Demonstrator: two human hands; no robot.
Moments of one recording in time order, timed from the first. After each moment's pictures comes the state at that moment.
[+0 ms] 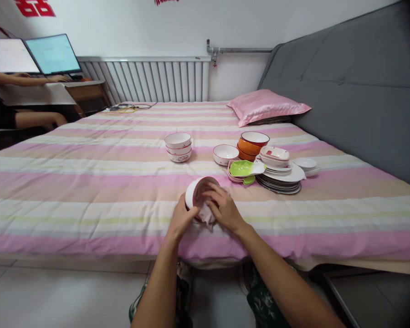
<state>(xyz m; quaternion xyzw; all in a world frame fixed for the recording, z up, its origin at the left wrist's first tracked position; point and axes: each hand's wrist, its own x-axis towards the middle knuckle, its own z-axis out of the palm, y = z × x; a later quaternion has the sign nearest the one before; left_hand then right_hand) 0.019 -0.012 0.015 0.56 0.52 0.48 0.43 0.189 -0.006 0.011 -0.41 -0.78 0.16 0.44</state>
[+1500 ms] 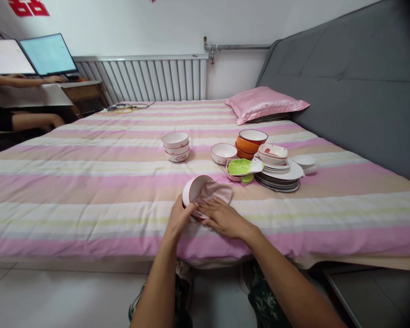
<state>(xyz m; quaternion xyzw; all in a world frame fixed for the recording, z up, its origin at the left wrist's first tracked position) 0.019 -0.007 0.009 0.56 0.54 0.47 0.43 0.201 -0.020 0.024 -0.37 -0.90 0.18 0.15</state>
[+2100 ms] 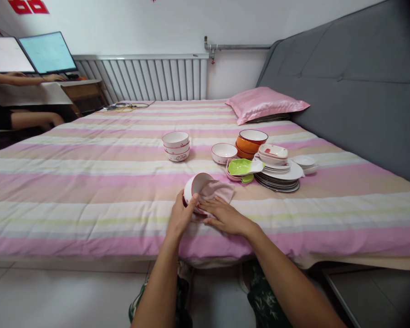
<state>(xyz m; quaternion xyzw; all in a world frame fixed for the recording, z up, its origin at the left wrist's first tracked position) 0.027 -0.009 0.015 0.58 0.56 0.47 0.37 0.206 -0.013 0.018 -0.36 -0.89 0.22 0.16</state>
